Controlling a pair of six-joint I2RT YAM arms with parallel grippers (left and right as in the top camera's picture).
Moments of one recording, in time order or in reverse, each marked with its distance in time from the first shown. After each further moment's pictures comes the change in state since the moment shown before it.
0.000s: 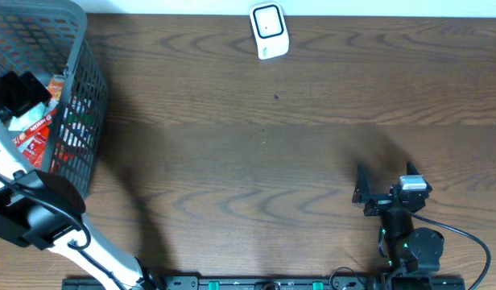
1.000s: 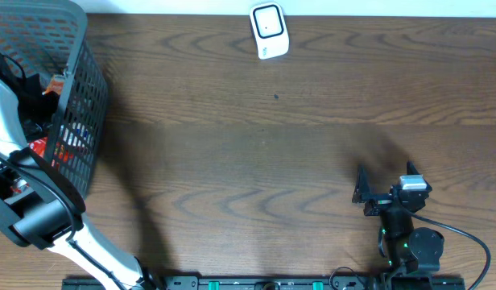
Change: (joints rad) left arm 0.000 0.001 -0.459 0.463 0.177 0.327; right arm 0.000 0.000 0.000 0.000 0.000 0.000
